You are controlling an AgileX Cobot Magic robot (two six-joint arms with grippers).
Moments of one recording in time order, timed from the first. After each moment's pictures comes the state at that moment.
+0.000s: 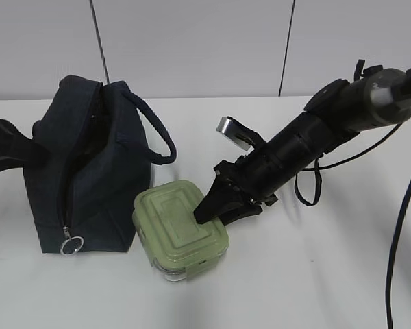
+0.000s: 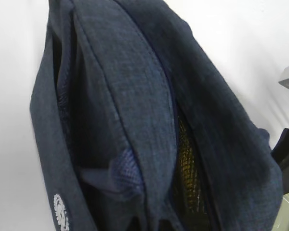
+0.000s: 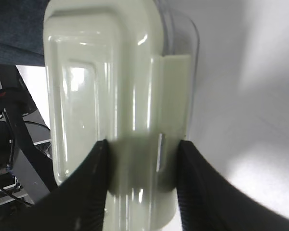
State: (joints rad) left arm -0.11 1.29 -0.78 -0.73 0.59 0.72; right arm 0.24 2.22 -1.43 1.04 1.13 -0.82
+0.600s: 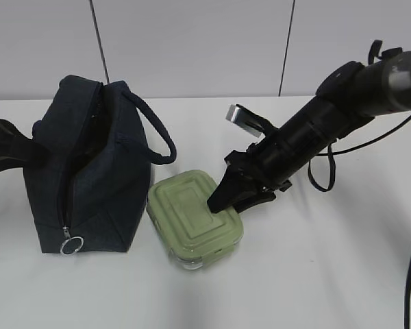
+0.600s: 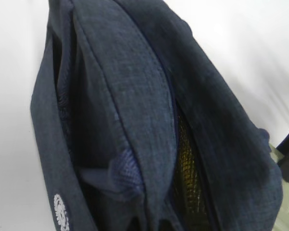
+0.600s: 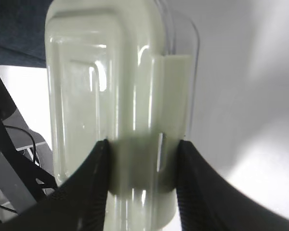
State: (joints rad) left arm -0.11 1.29 -0.78 -0.72 0.59 0.72; right arm 0.21 2.16 -1.43 0.97 1.11 -0.80
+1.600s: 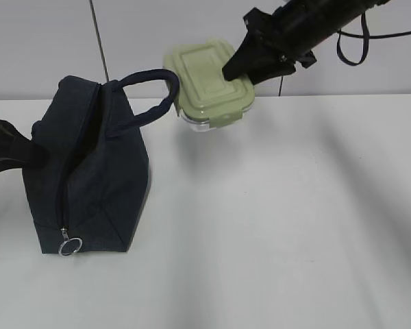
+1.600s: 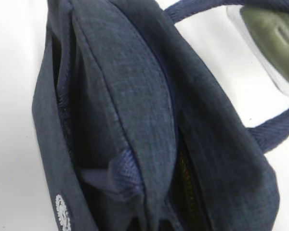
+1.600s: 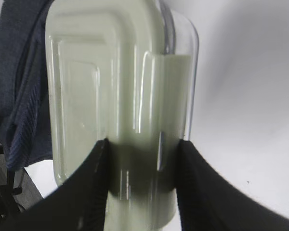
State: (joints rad) left arm -0.11 1.29 -0.78 -0.71 0.59 0.72; right arm 0.12 2.08 -1.93 0.81 1.22 -0.49
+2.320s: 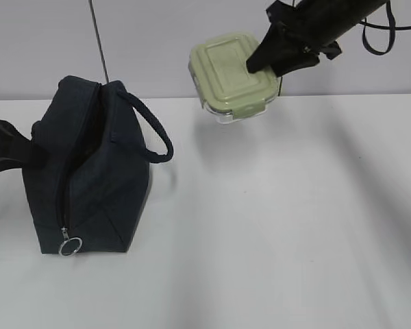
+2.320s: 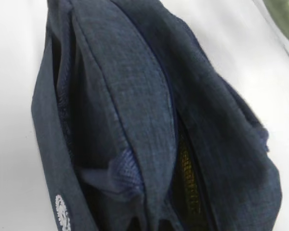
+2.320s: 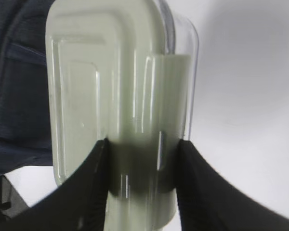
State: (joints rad) left arm -0.11 1.29 -0.78 -0.71 0.59 0.72; right arm 0.08 2.08 -1.97 0.75 1.24 -0.44
